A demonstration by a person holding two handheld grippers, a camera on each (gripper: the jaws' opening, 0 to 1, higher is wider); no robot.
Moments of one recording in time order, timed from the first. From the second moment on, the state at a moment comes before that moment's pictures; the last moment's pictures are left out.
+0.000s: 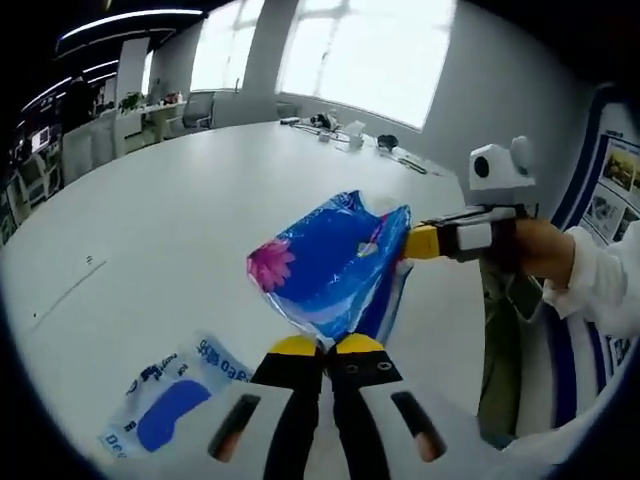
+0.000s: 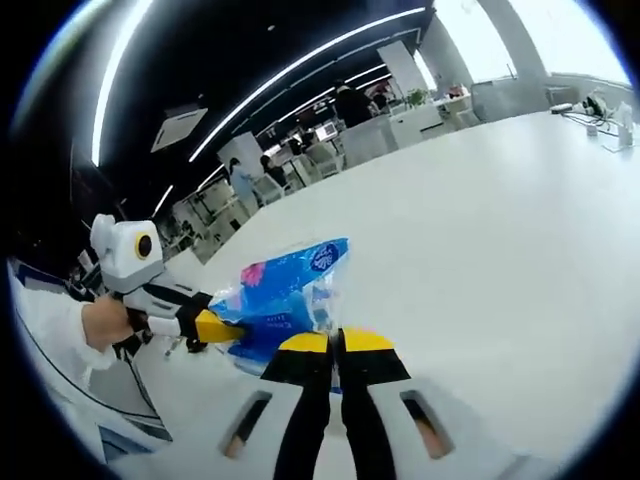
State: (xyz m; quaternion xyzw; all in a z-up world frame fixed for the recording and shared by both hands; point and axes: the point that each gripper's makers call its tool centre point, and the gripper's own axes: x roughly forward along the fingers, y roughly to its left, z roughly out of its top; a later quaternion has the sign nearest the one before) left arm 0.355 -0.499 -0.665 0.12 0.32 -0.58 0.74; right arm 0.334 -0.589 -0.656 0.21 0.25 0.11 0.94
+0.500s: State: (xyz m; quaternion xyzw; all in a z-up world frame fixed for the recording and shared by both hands) left arm 0.381 -0.499 -0.716 0.22 0.33 -0.58 0.71; right arm 0.365 -0.589 -0.707 0.19 0.31 0.11 0.92
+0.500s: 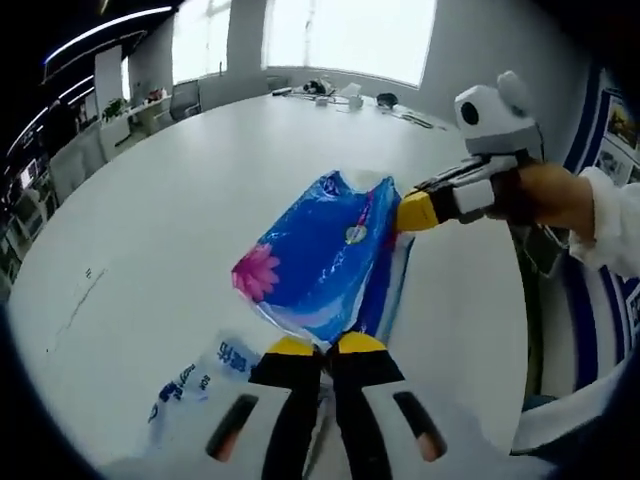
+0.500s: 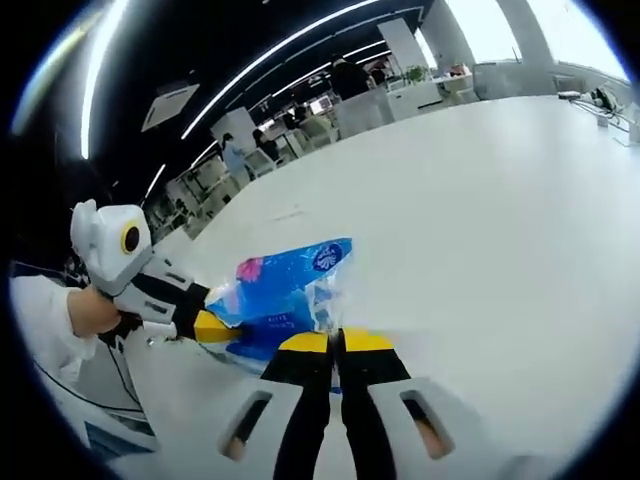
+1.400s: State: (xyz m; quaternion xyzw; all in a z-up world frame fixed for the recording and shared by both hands) left arm 0.393 -0.504 -0.748 0.21 0.38 -0.54 0.72; right arm 0.376 -0.593 -0.749 0.19 0.36 0.10 0.91
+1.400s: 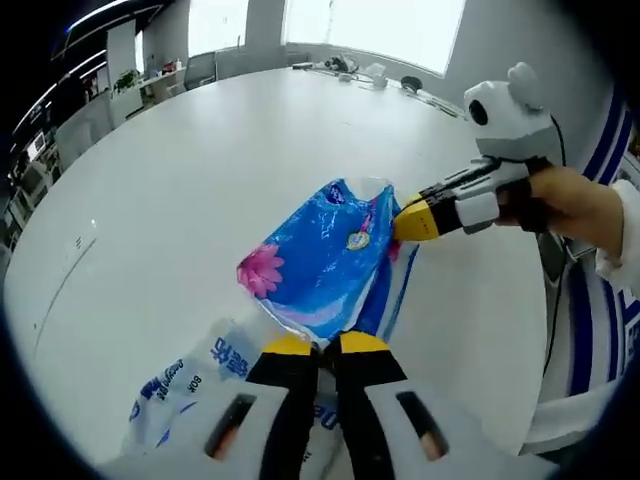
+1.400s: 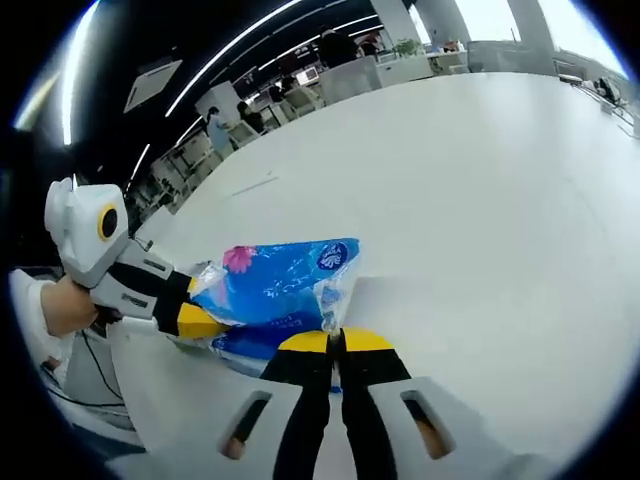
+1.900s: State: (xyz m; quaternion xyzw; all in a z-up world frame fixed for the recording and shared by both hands) left arm 0.402 -0.485 -0.695 0.16 0.32 -0.55 0.76; right arm 0.376 -0.595 -0.758 0.20 0.36 0.09 0.91
